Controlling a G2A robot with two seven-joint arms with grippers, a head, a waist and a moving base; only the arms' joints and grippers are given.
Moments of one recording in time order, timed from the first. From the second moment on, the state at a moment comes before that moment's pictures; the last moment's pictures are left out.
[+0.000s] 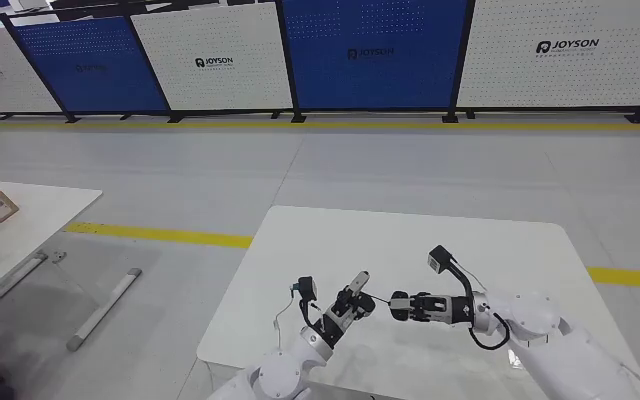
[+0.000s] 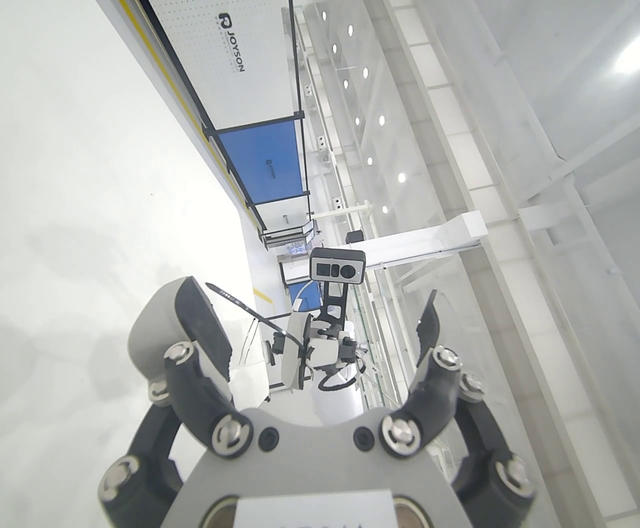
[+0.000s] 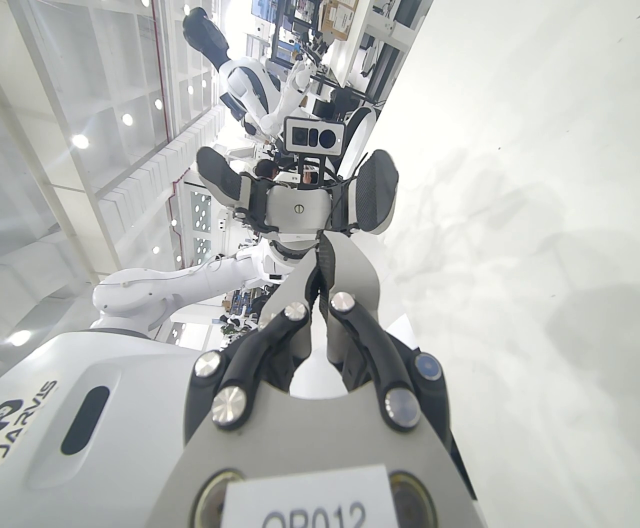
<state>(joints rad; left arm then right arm) 1.50 -1.12 -0.93 -1.71 -0.33 -0.28 0.08 -0.89 -1.04 0.74 -1.25 0.54 -0.28 1.08</state>
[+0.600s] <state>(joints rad) 1.52 -1.13 -0.94 -1.70 -0.25 -0.30 0.07 -0.89 -1.04 0.74 -1.25 0.54 -0.28 1.08</state>
